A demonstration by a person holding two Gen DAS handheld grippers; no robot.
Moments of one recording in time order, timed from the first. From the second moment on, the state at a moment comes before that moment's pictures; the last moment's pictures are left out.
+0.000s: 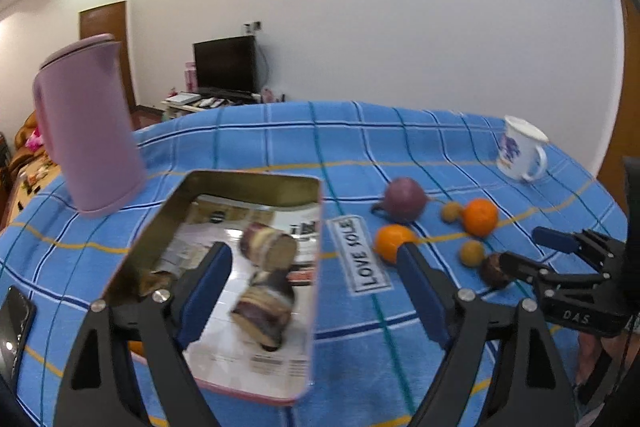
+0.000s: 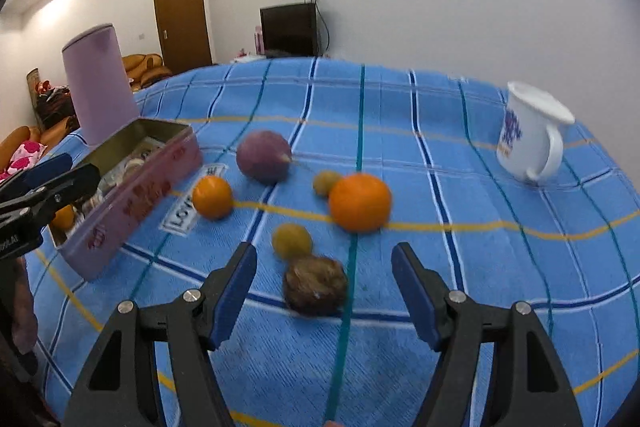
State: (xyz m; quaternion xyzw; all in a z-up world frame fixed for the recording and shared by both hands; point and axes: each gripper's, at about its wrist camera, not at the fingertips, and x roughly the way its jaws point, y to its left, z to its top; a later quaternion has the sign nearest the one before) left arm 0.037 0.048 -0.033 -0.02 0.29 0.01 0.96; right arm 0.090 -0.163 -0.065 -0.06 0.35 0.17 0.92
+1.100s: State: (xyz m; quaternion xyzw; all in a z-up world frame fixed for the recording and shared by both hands) left arm 0.115 -0.015 -0.064 0.01 0.39 -0.07 0.92; right arm 0.115 -0.161 -0.058 -0.05 0.34 0.12 0.93
